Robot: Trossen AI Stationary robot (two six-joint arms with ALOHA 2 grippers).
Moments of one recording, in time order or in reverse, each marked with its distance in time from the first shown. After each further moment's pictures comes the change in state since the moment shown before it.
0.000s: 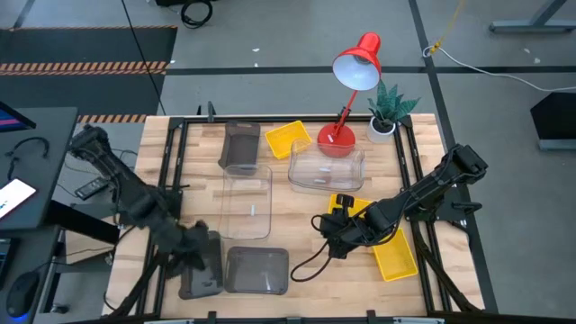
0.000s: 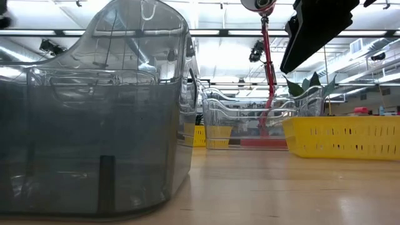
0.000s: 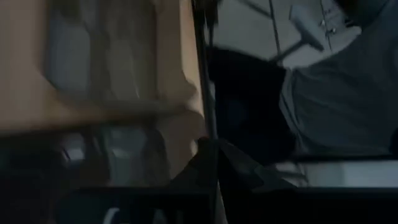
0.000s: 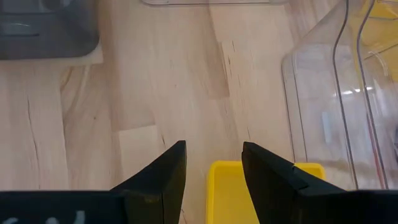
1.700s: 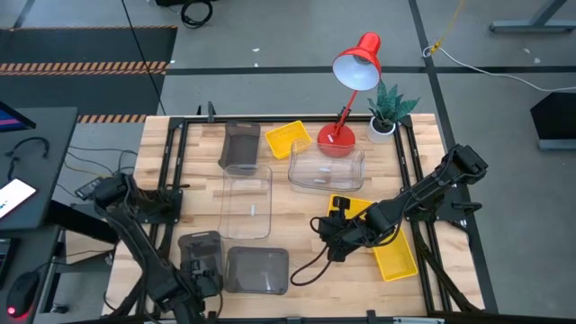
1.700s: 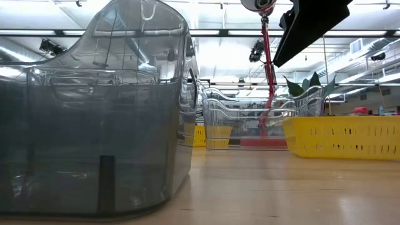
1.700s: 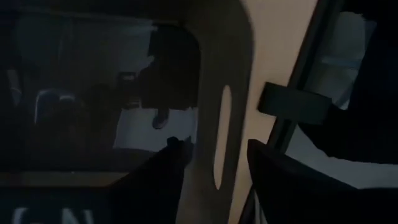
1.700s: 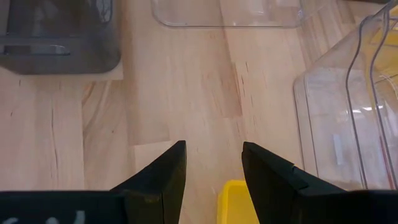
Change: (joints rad) left arm -0.205 0.806 0.564 -0.475 -0.061 -0.327; right arm 0.006 0.000 0.000 0.077 0.000 -0.058
